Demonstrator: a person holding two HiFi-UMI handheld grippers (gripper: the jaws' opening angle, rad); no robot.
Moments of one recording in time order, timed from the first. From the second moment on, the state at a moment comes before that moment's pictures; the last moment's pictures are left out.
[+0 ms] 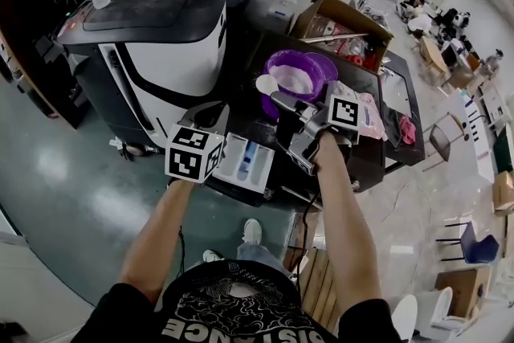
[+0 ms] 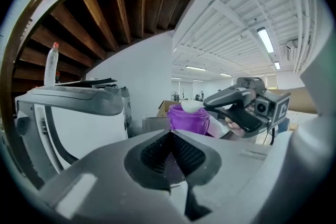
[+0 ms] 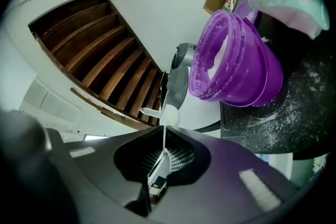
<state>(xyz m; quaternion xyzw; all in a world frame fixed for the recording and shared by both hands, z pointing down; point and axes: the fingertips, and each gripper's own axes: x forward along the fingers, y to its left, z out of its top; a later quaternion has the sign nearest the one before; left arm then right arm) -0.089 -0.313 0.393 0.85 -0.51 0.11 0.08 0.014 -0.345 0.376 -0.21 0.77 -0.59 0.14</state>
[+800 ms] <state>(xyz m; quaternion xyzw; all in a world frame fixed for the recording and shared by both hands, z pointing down) -0.116 -0.271 0.470 0.83 -0.52 0.14 0.13 -0.024 -0.277 0.511 -0.22 0.81 -0.55 -0.06</state>
